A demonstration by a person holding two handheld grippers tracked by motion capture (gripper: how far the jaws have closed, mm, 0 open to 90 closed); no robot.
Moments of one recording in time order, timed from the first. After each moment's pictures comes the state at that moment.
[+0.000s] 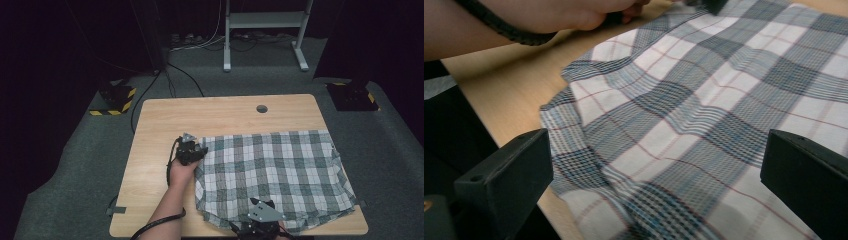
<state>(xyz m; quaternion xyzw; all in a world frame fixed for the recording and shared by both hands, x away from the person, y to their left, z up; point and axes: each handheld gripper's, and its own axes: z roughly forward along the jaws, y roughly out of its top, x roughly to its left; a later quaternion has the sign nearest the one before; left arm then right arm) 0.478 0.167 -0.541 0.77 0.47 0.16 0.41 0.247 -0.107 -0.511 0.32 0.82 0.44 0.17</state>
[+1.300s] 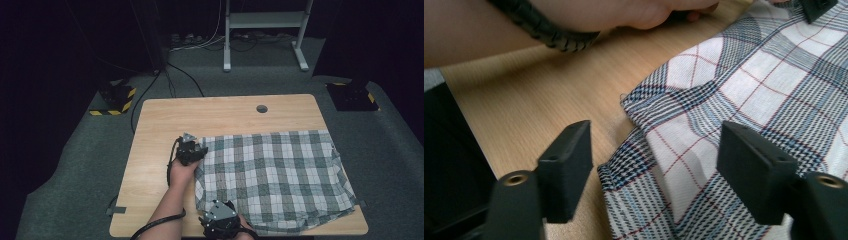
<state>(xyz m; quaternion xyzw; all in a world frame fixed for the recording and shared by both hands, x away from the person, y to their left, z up) 0.479 0.168 -0.541 0.76 0.48 0.16 0.41 0.255 -0.010 -0.531 0.28 0.86 0.40 0.18</state>
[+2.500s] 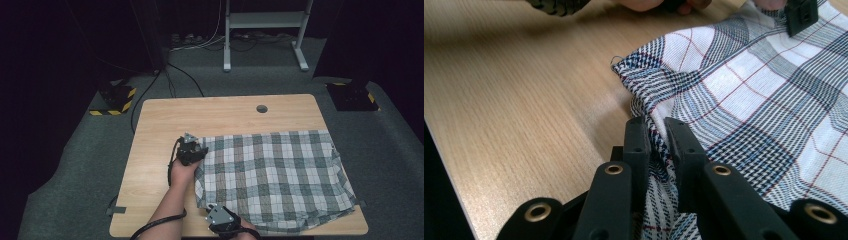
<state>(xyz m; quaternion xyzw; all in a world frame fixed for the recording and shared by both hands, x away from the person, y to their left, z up) 0.477 0.164 -0.541 0.77 0.47 0.17 0.40 0.257 -0.013 -0.545 0.24 0.86 0.38 0.24</state>
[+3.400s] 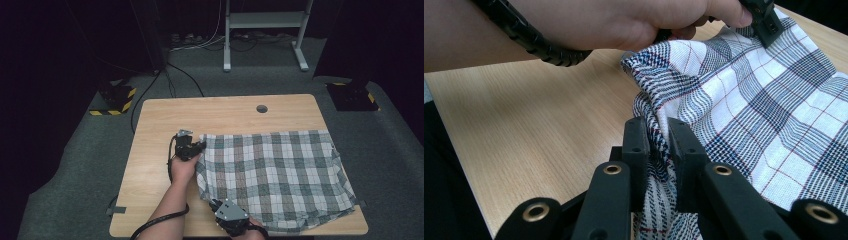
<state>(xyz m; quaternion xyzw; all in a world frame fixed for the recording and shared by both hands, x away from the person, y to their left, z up) 0.480 0.170 -0.520 0.71 0.53 0.11 0.45 0.258 -0.035 -0.515 0.25 0.83 0.44 0.23</state>
